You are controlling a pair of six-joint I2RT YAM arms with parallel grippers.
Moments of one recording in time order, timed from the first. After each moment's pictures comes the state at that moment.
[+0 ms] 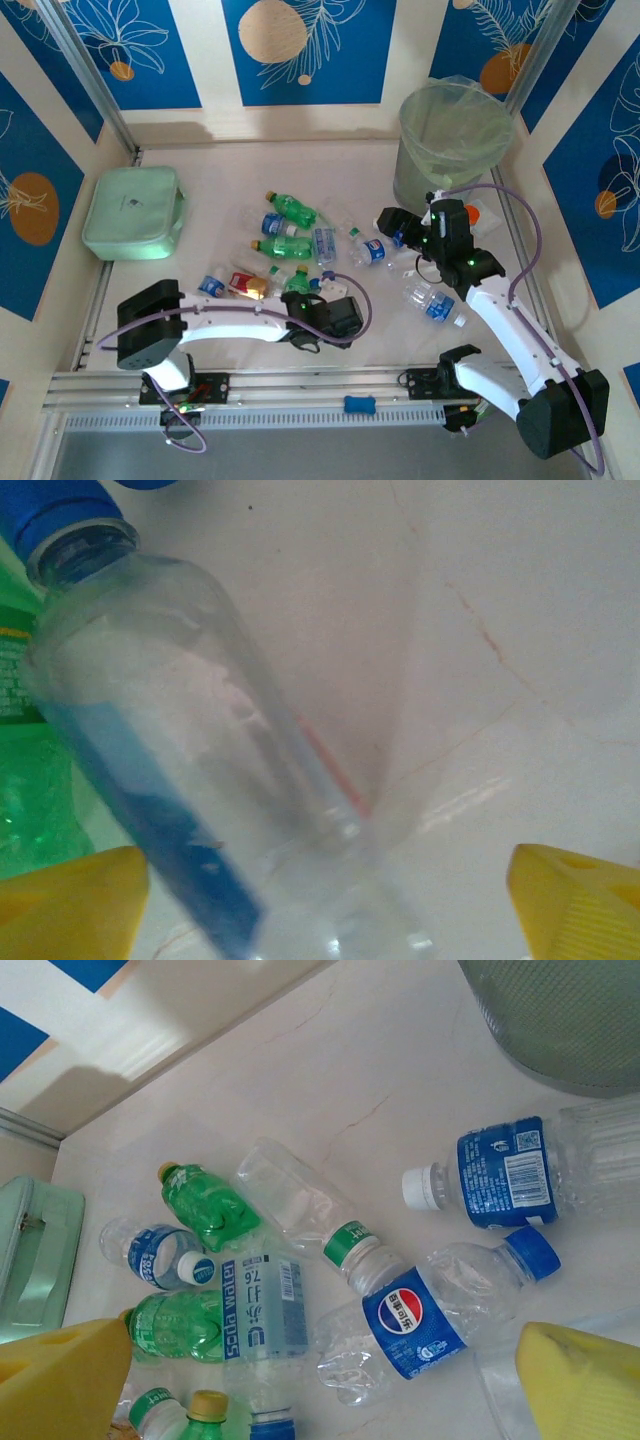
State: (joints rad) left arm -1.34 1.65 1.05 -0.63 -0.30 -0.90; right arm 0.31 0.97 0.79 -0.40 -0.08 0.66
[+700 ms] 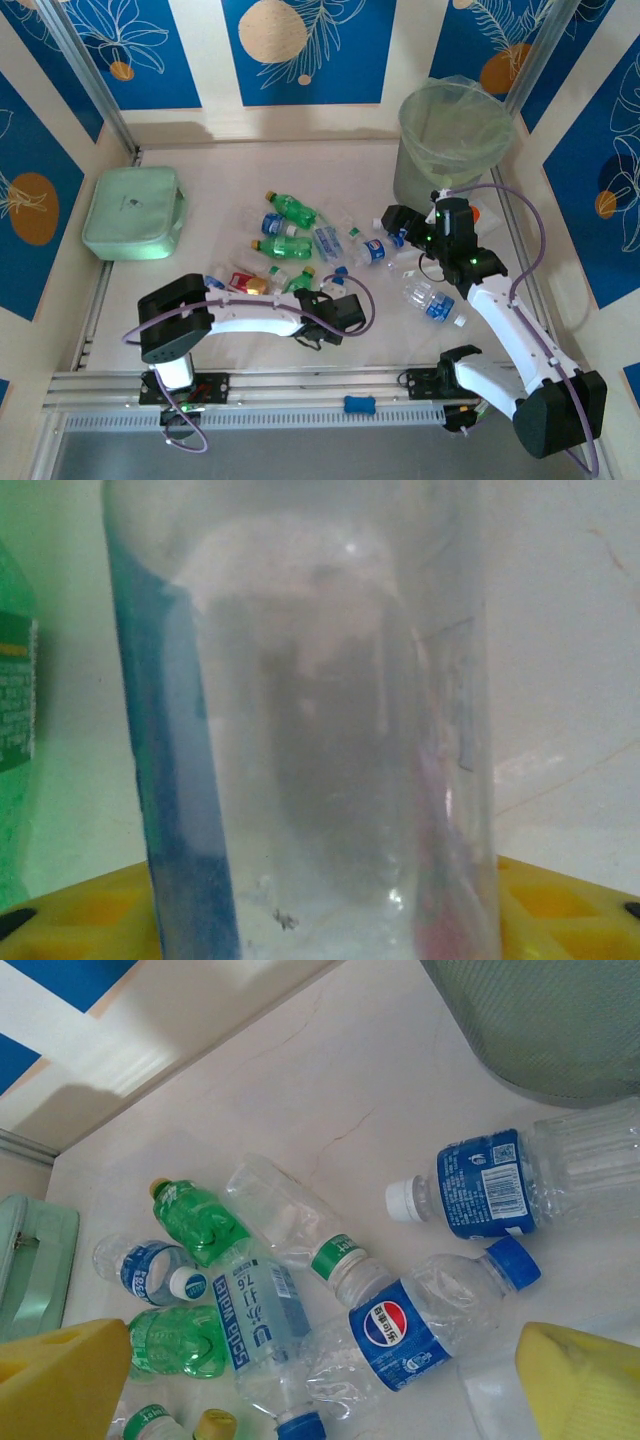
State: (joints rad) left arm -1.28 1.75 1.07 -0.62 -0.27 -0.88; right arm 0.26 0.97 0.79 -0.39 -0.11 0.66
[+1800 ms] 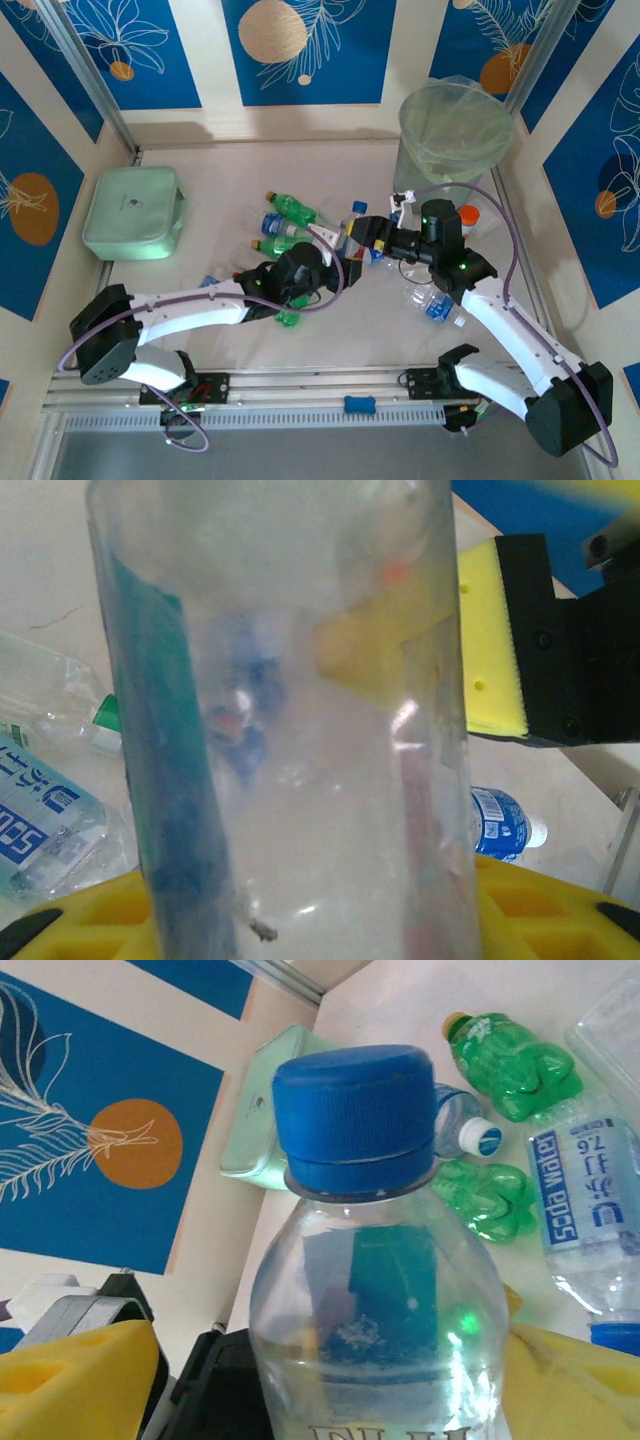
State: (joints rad) left arm -1.08 1.41 0.88 0.15 -0.15 -0.50; right arm 0.43 0.98 0.77 -0.21 -0.54 0.81
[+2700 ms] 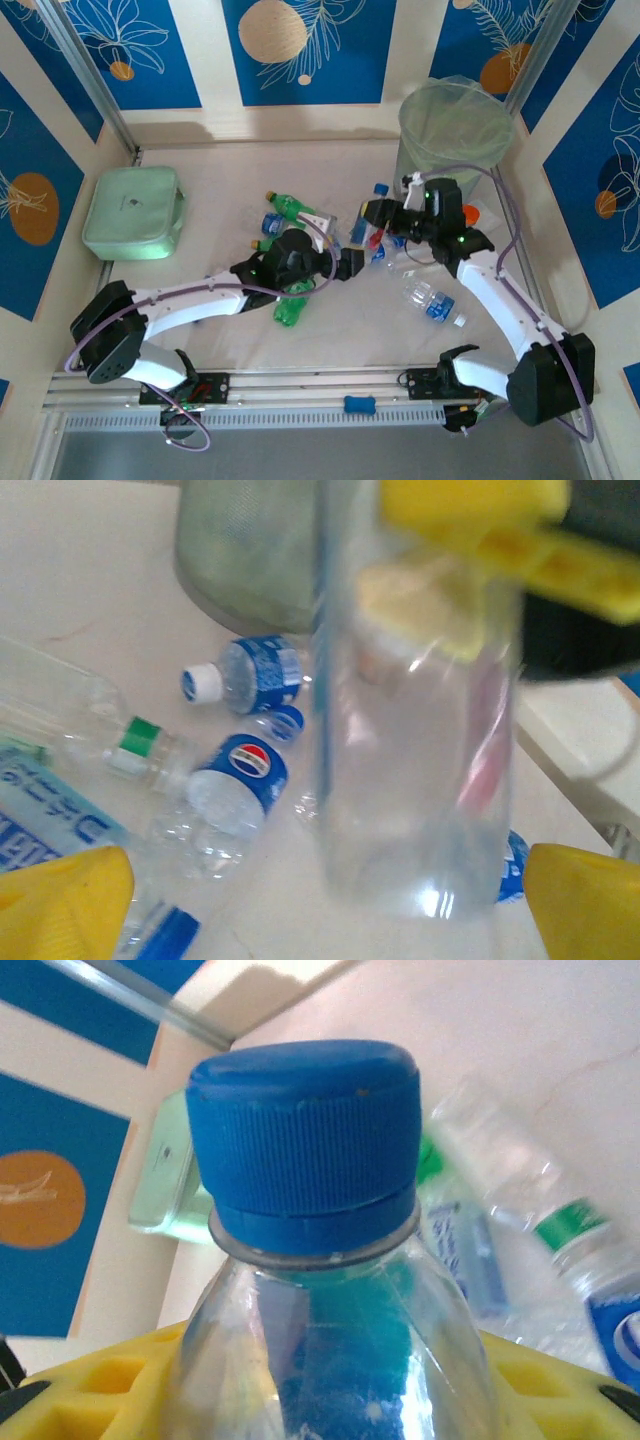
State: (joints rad) left arm -0.96 1.42 0.86 0.21 -0.05 -0.53; right arm 0.26 1.17 0.94 -0.29 -0.50 0.65
